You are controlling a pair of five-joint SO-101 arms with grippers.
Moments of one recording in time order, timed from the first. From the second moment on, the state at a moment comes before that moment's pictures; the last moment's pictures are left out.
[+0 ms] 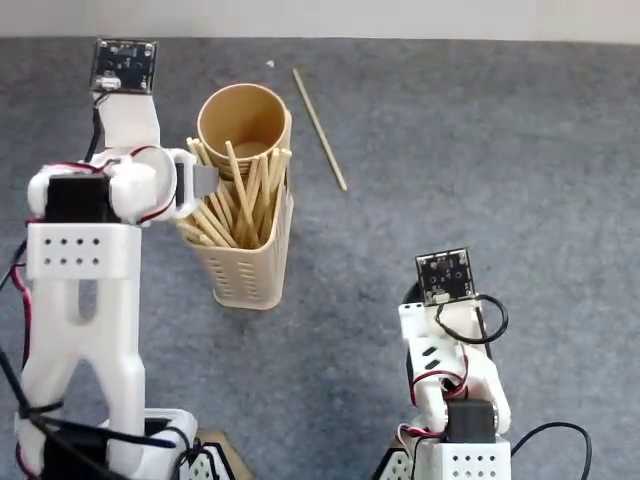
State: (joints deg) left arm -6.1 -15.3 10.1 75.6 4.5; right arm -5.3 -104.2 95.2 48.0 14.0
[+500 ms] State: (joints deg) left arm -10.4 -16.0 -18.1 84.9 4.3; right arm -5.3 -104.2 95.2 48.0 14.0
